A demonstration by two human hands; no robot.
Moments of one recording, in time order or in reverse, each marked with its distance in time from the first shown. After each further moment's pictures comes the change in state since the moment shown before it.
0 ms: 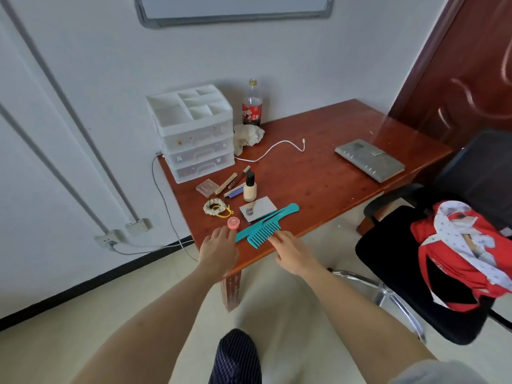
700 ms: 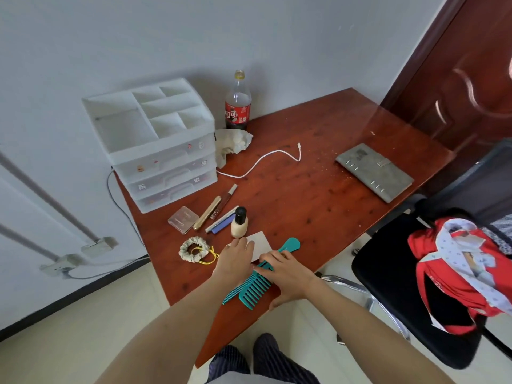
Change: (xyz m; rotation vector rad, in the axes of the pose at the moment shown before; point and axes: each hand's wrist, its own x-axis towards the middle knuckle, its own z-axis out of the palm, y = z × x) left_hand 0.175 0.010 0.037 0.005 -0.082 0.288; right_hand 0.109 0.070 0.018 -0.146 -0.222 -0.348
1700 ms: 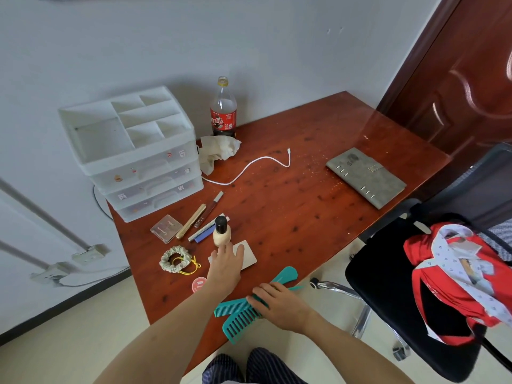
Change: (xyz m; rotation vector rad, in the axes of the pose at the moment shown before) left_hand 0.018 0.024 0.006 0.040 -0.036 -0.137; right_hand -0.039 -0.004 0.049 -0.128 0.344 -0.167
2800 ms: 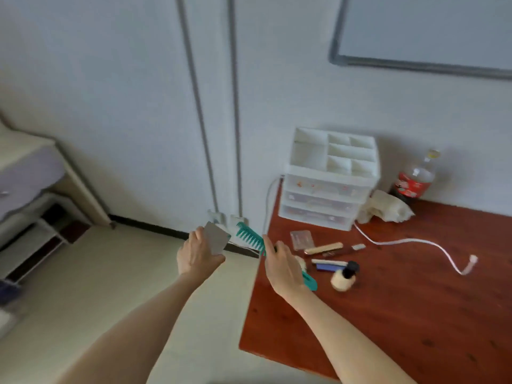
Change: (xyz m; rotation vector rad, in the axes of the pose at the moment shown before) left_hand -0.215 -0.145 -0.052 -0.420 0.456 -1.252; right_hand 0.221 -0.081 -0.117 0.339 0.099 -0.011
